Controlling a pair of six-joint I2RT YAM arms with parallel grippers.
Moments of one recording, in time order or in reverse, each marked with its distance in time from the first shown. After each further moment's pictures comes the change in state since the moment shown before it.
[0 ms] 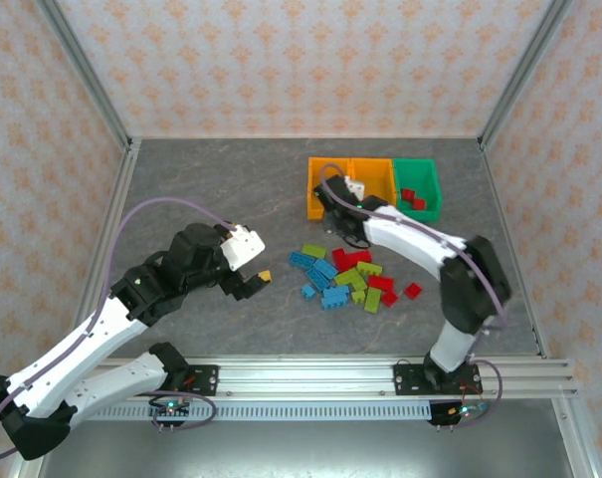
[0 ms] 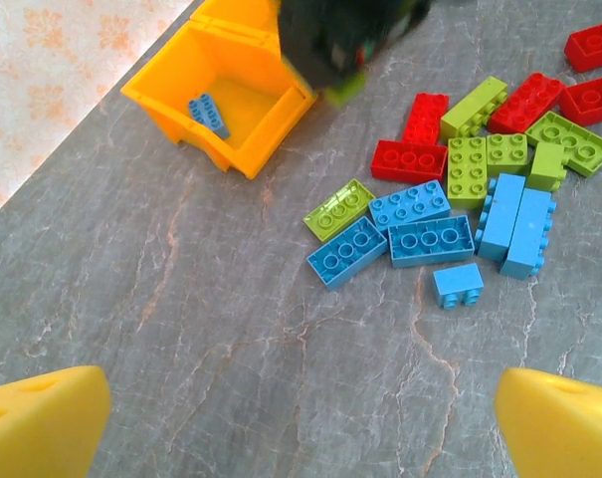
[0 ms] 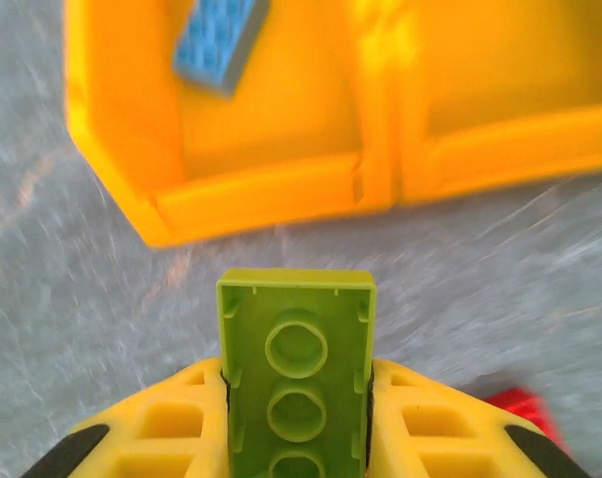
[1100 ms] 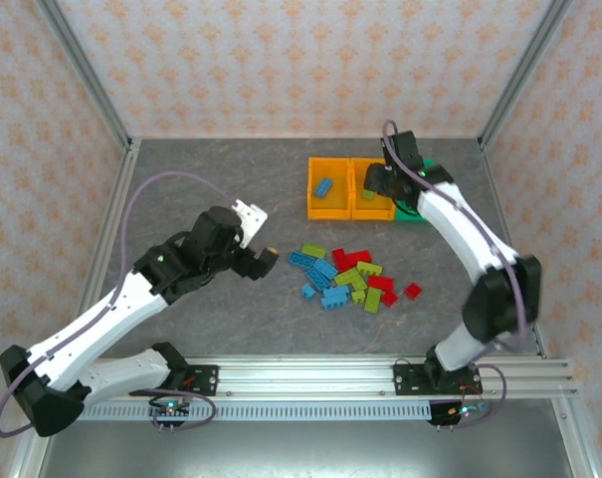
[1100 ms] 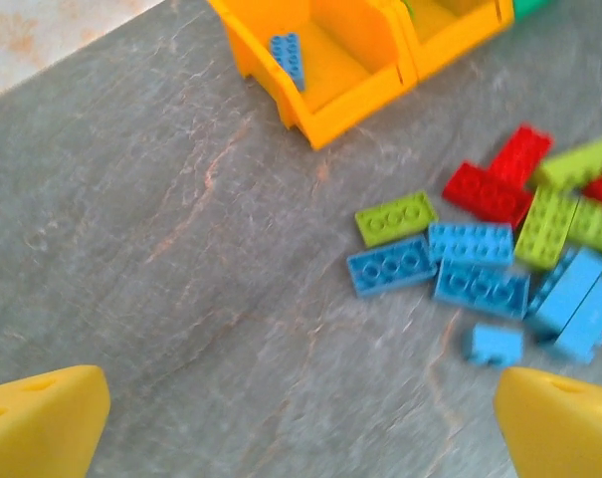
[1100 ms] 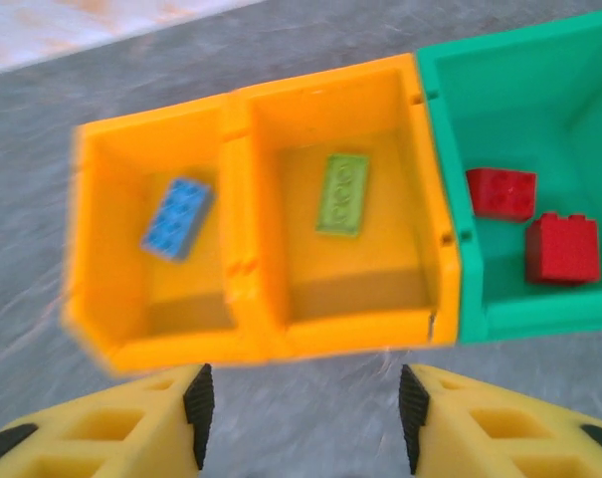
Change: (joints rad) left arm 0.003 0.210 0.131 -0.019 -0.161 -0.400; right arm -0.294 -0.159 0.109 -0.091 -0.231 -0.270
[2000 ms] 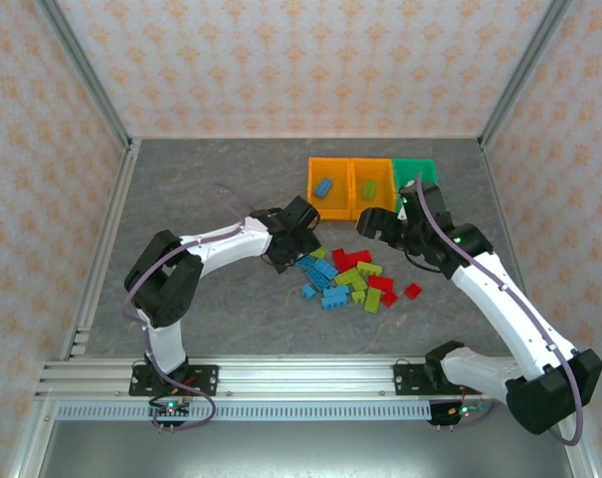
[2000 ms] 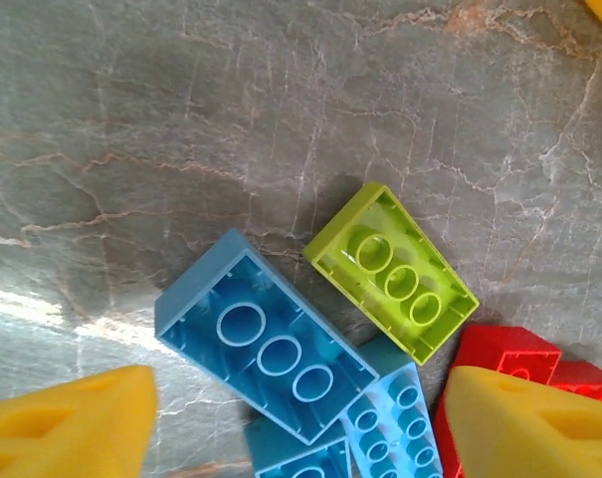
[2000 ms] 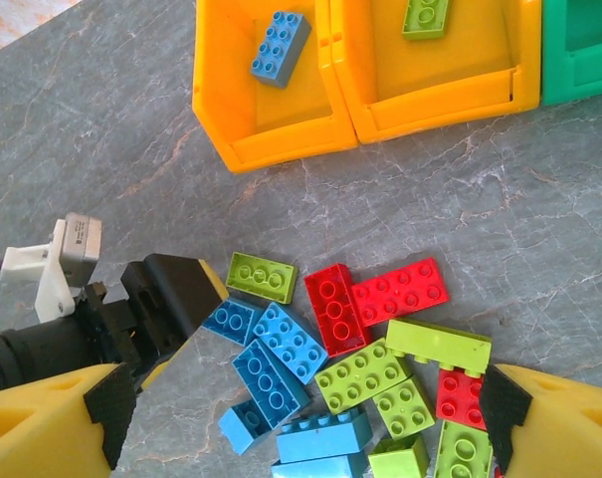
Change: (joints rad) left arm -0.001 0.799 0.236 0.089 0.170 -1.225; right arm 0.081 -0.418 -0.309 -0.100 -0.174 0.179
